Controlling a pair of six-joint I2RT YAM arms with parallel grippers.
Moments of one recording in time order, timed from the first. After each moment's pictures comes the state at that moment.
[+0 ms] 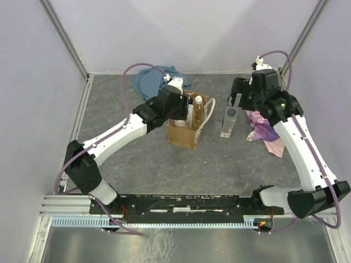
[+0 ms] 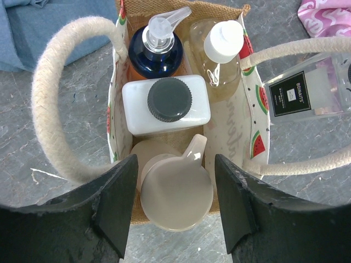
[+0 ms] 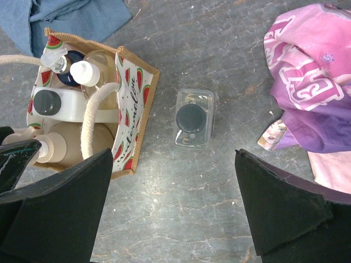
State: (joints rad) left arm -0.76 1.58 1.39 -0.43 -0.25 -0.38; right arm 0.30 1.28 1.50 -0.88 0.15 0.40
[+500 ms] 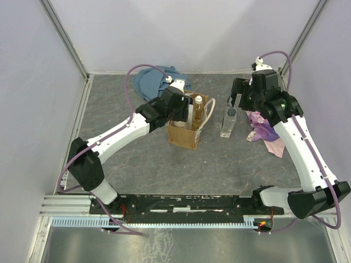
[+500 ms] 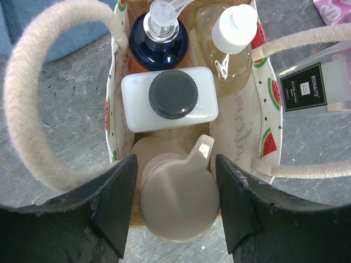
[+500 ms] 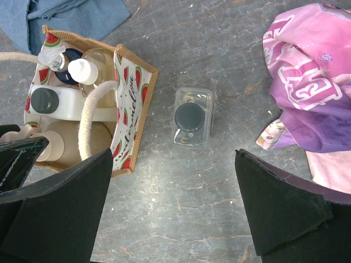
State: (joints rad) left arm -0.76 1.61 1.40 -0.45 -0.26 -0.38; right arm 0.30 1.28 1.50 -0.88 0.15 0.39
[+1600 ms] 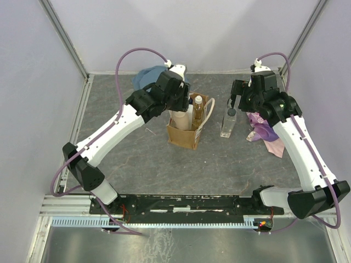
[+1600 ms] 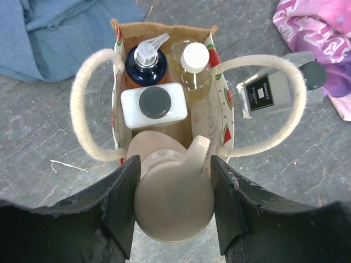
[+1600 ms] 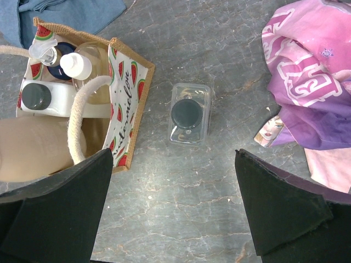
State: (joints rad) left arm -0.79 1.61 1.72 -0.75 -0.26 -0.36; right arm 0.30 1.28 1.47 -0.88 0.15 0.38
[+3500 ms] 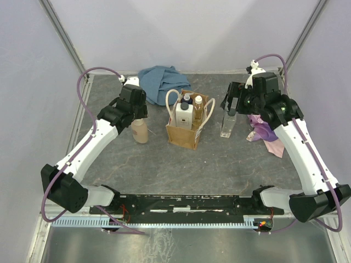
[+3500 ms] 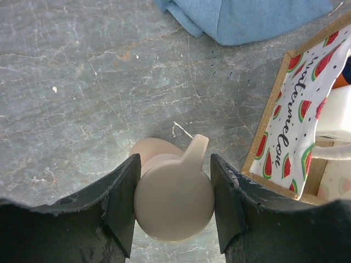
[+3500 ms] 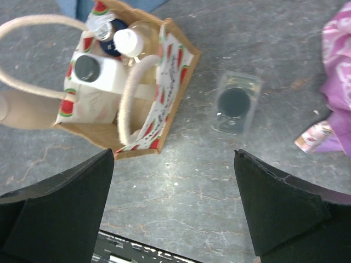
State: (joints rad) left arm -0.46 1.32 1.24 -0.62 -0.38 -0.34; right arm 0.32 1.24 1.45 -0.85 -0.04 0.39
